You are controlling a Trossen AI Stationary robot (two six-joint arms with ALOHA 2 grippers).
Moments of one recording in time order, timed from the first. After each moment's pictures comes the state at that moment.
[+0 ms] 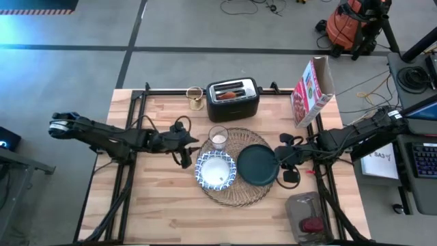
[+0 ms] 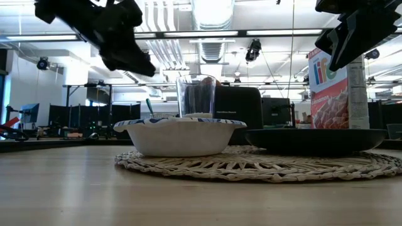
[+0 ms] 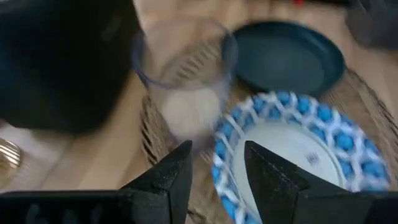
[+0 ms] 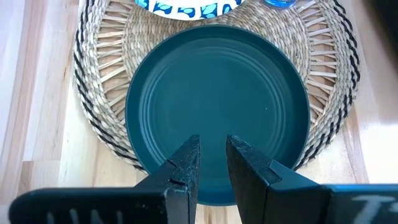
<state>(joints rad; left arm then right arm) -0.10 1.15 0.67 -0.11 -0.34 -0.24 0.33 1.01 0.79 -0.76 0.16 0.29</state>
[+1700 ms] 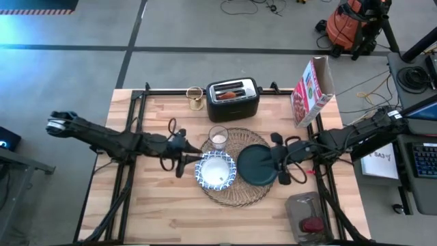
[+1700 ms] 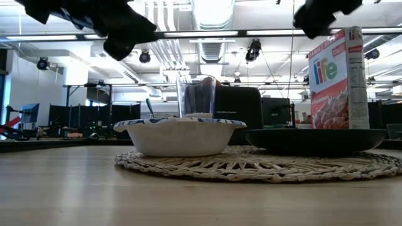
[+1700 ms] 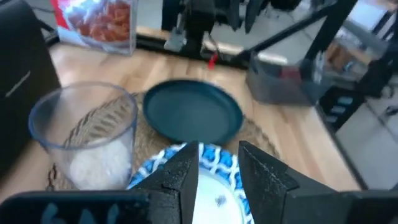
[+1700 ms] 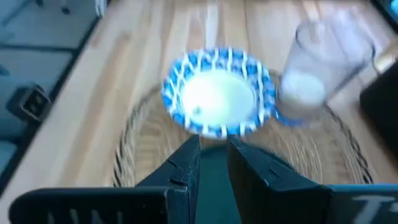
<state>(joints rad) -0.19 1.08 0.59 0.18 -0.17 -0.28 0.33 1.01 0.79 -0.36 0.16 0.16</state>
